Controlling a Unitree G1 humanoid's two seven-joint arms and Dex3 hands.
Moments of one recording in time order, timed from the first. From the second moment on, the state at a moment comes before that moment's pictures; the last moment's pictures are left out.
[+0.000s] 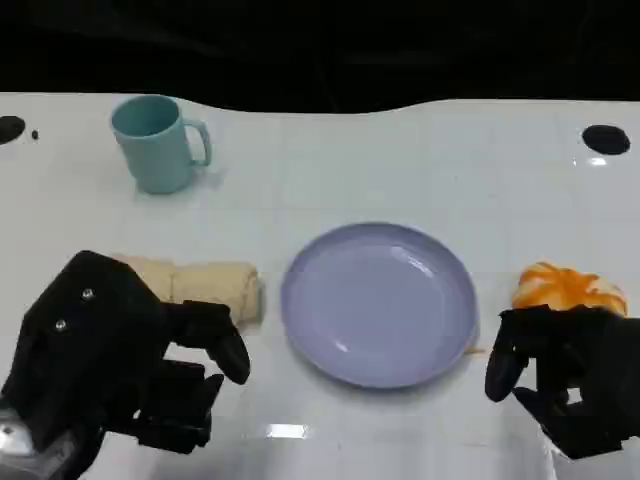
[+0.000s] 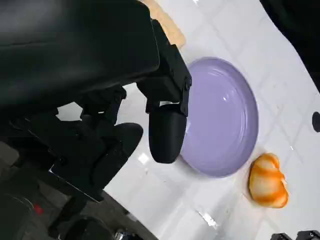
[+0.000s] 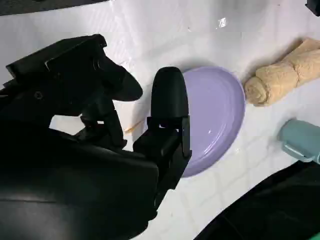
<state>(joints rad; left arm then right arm) -0.02 0.39 -0.10 -0.50 -0.12 0.79 -0.38 0.07 -0.43 0.13 -0.54 -0.13 0.52 0.42</state>
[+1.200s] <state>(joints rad) -0.02 0.38 -0.05 -0.48 -0.15 0.73 -0.38 0.06 -0.43 0.14 -0.54 -0.14 0.50 0.42</state>
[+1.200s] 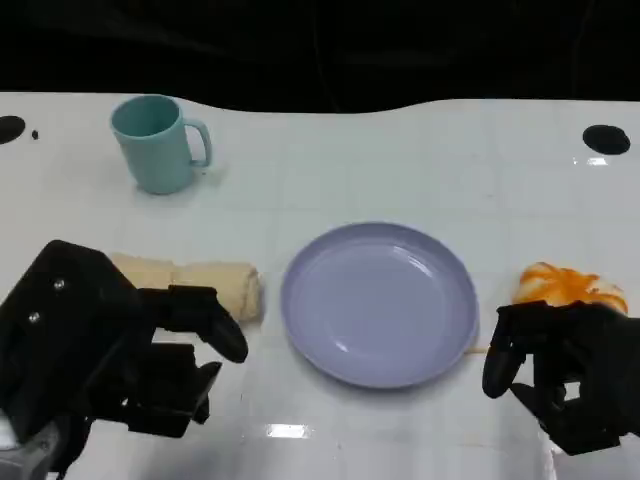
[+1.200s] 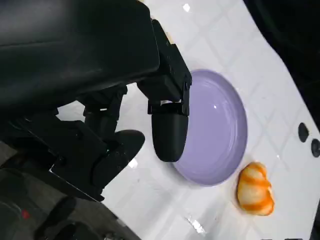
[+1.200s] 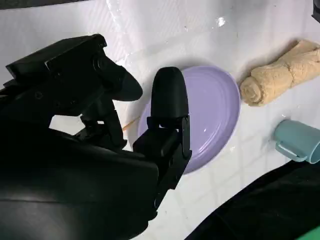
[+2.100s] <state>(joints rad) -0.17 0.58 -0.19 -0.23 0.48 0.18 -0.36 0.06 -0.43 0.15 -0.54 -0.15 0.50 0.42</state>
